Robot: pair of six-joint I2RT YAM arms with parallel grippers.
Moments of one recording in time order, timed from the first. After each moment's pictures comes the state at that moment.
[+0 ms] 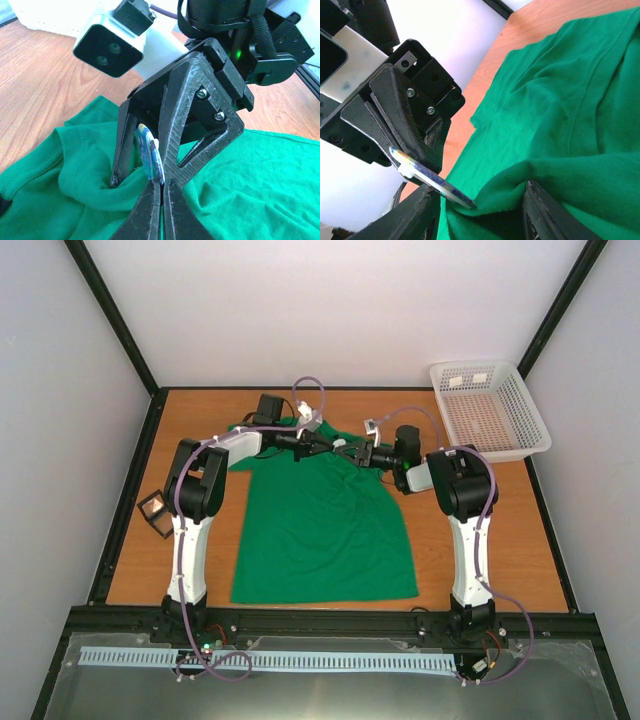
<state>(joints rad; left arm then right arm) -0.33 2.23 1.58 -0.12 1.13 0.48 0.27 2.25 1.12 0.94 -1.02 0.77</state>
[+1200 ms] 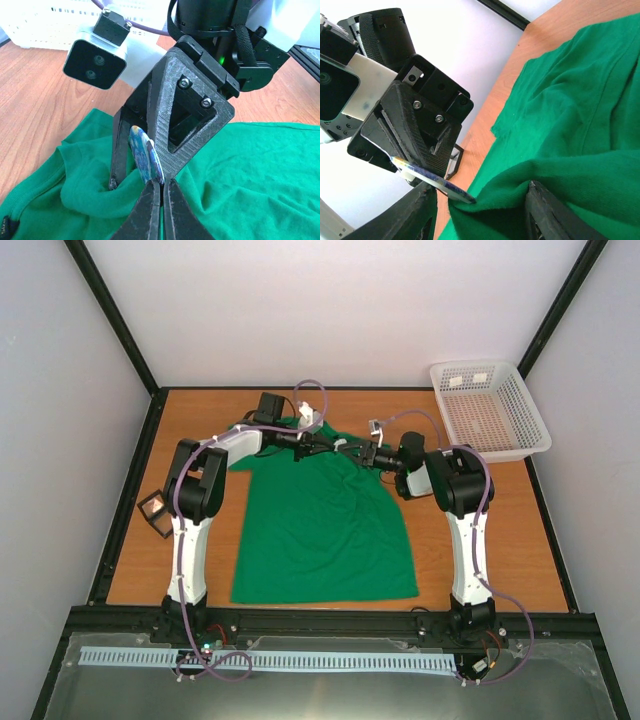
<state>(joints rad) -0.33 2.22 1.60 -0.19 1.15 0.64 0.25 2.32 1.11 1.22 -1.07 1.03</state>
